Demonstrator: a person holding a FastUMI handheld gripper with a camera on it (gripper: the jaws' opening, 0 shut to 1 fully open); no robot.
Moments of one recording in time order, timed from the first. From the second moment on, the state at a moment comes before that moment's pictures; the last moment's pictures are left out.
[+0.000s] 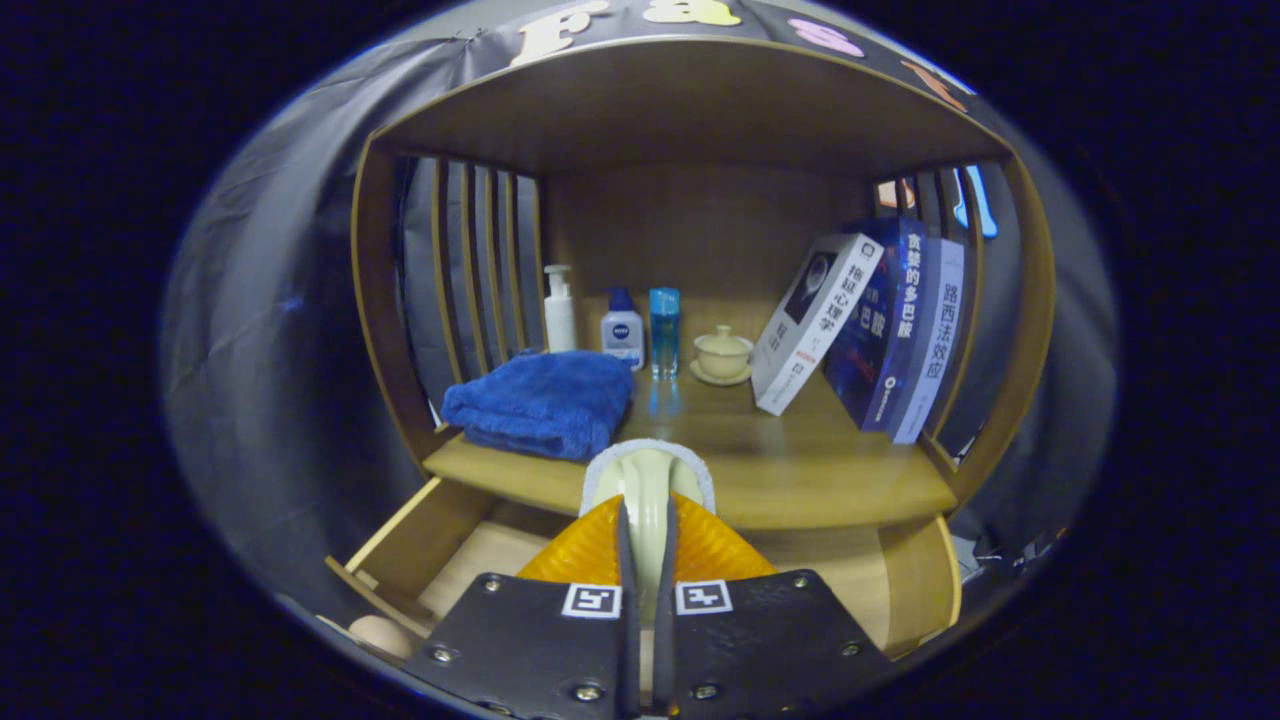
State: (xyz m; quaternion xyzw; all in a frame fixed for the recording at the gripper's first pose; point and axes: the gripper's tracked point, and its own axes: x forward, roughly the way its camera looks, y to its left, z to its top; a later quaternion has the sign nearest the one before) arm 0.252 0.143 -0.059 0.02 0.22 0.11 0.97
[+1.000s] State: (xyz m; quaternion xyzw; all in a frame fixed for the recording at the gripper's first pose) arm 0.349 0.133 -0.089 0.04 0.19 0.04 0.98
